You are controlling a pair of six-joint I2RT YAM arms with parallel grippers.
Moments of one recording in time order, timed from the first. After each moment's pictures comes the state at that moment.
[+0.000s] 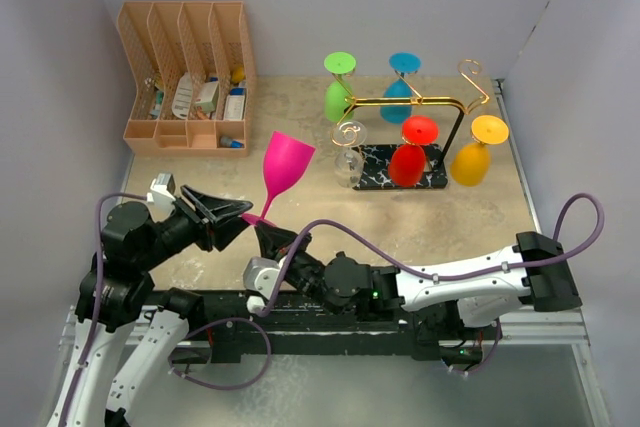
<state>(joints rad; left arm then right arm) -0.28 0.43 0.86 -0.70 0.46 -1.57 1.61 1.38 0.96 0.55 0.65 -0.84</state>
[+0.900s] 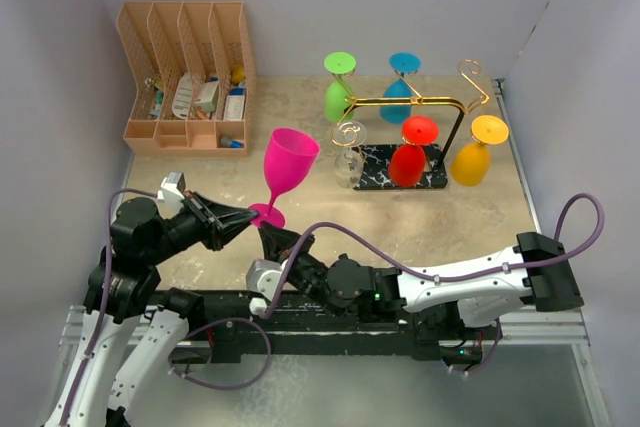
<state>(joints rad) -0.28 0.45 0.81 -0.64 0.53 -1.57 1.61 1.37 0.93 0.58 0.67 -0.87</state>
